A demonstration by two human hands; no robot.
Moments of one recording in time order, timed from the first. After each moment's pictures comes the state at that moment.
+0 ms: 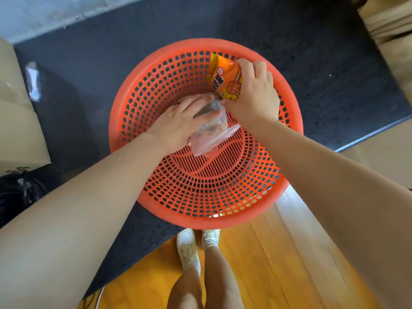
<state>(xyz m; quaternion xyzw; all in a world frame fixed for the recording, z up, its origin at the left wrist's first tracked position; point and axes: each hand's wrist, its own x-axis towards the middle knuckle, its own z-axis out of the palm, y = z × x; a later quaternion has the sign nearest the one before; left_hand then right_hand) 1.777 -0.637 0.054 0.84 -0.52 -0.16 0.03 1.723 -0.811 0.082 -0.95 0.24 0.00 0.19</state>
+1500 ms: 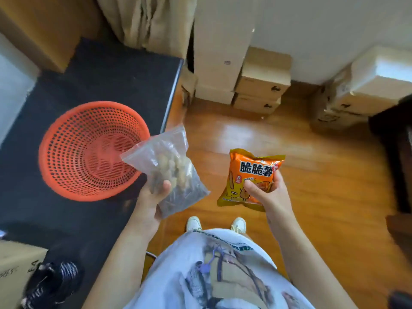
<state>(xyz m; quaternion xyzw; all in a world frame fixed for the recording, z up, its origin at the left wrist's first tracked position) 1.503 -0.547 0.298 0.52 -0.22 -0.66 0.50 1.269 -0.579 0.312 -0.34 0.60 -0.39 0.61</state>
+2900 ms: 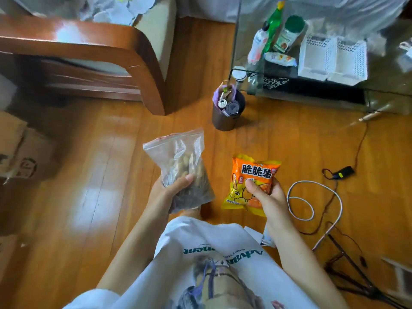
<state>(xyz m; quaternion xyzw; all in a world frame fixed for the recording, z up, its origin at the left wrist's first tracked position) 0.686 -0.374 0.285 0.25 -0.59 -0.75 -0.16 0.680 -0.148 0.278 0.28 0.64 -0.70 0.14</state>
